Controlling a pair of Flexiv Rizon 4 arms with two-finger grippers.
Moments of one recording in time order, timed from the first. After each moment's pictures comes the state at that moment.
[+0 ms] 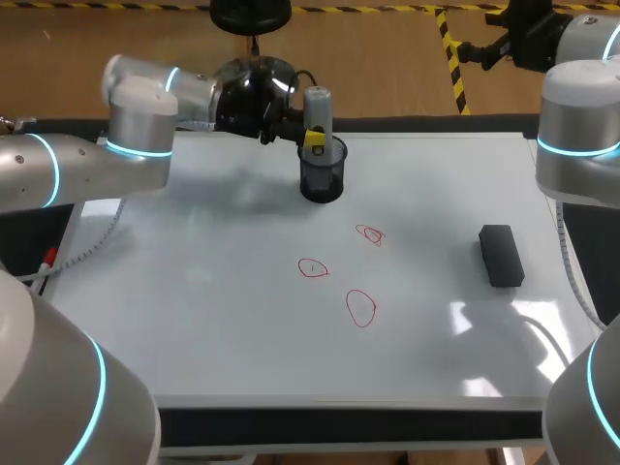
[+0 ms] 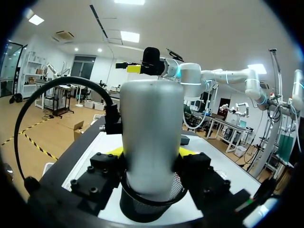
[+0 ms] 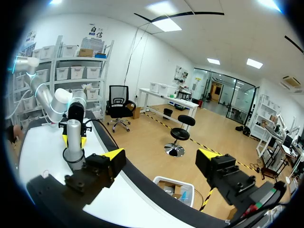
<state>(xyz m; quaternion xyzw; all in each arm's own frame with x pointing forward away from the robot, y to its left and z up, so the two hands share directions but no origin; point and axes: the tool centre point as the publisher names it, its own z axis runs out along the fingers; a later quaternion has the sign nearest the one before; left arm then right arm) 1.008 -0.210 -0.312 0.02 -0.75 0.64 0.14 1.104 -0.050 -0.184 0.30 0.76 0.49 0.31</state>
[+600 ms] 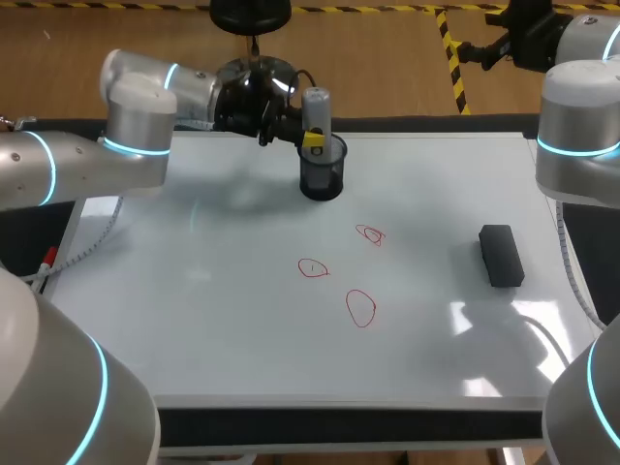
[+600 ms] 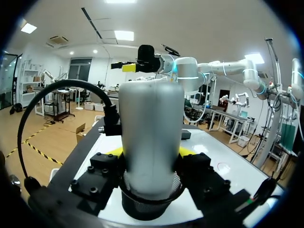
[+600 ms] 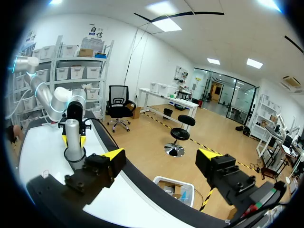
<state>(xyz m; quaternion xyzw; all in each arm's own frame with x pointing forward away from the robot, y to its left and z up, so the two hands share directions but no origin) 1.008 -0.207 -0.312 -0.01 -0.77 0.63 0.11 1.104 -0.050 -0.184 0.30 0.76 0.49 0.31</state>
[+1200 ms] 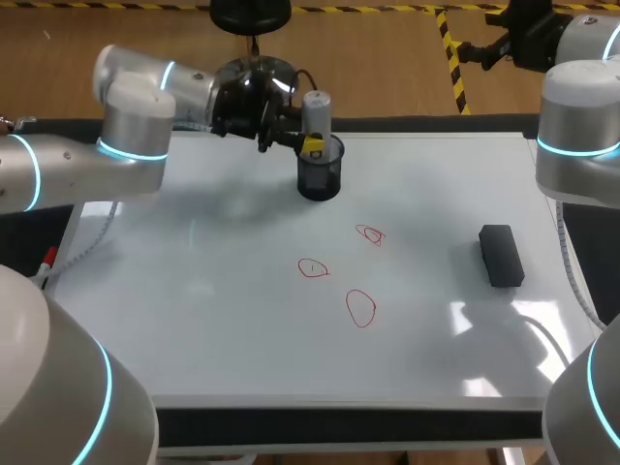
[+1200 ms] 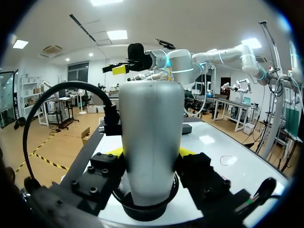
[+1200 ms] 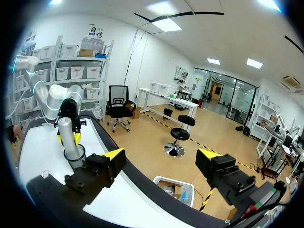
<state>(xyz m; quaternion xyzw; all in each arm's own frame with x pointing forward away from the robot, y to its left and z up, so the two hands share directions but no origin) 0.991 -0.205 -0.304 -0.04 -0.78 0.62 0.06 1.104 -0.050 -0.184 0.30 0.76 0.49 0.31</state>
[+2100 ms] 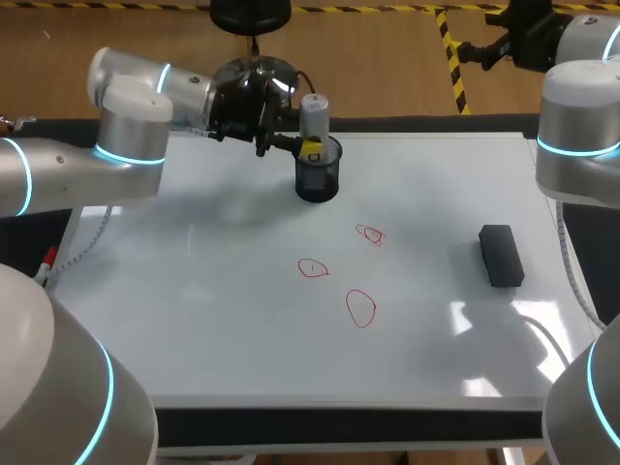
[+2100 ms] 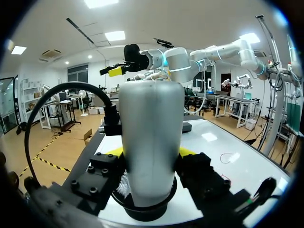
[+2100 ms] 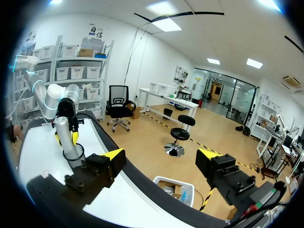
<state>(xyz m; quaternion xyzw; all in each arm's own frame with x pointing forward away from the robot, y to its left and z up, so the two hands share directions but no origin) 0.985 -0.202 -0.302 -0.05 -0.78 0.62 0.04 1.104 -0.050 -0.184 0.30 0.76 0.49 0.31</state>
